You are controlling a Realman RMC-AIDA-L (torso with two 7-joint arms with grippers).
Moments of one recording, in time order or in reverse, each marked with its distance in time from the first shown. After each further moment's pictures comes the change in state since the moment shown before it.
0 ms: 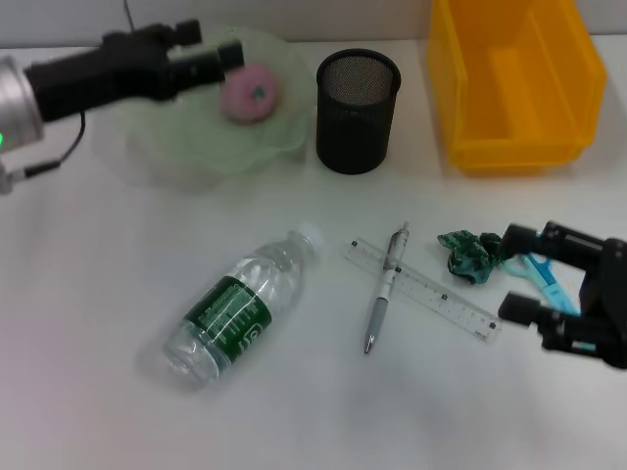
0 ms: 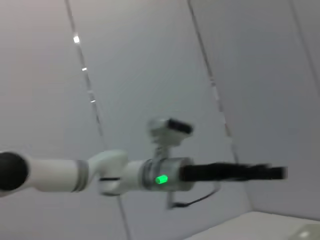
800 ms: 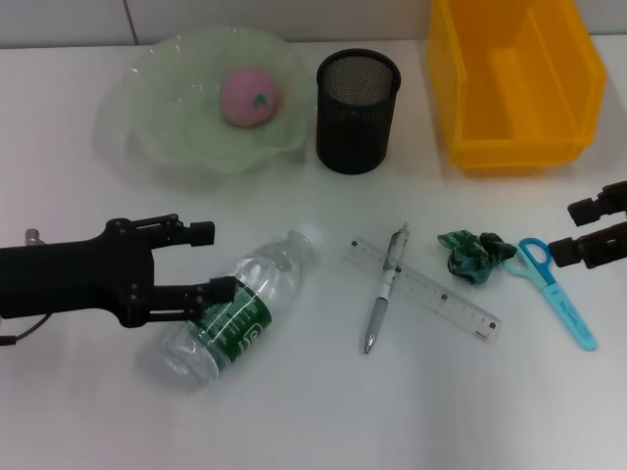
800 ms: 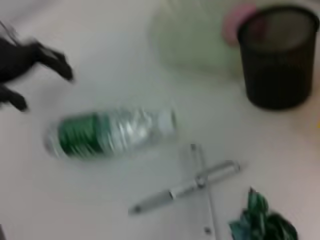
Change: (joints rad) left arm 0.189 0.030 0.018 -0.038 0.152 0.466 0.264; right arm 0.219 -0.038 -0.234 -0.845 -0.498 0.054 0.989
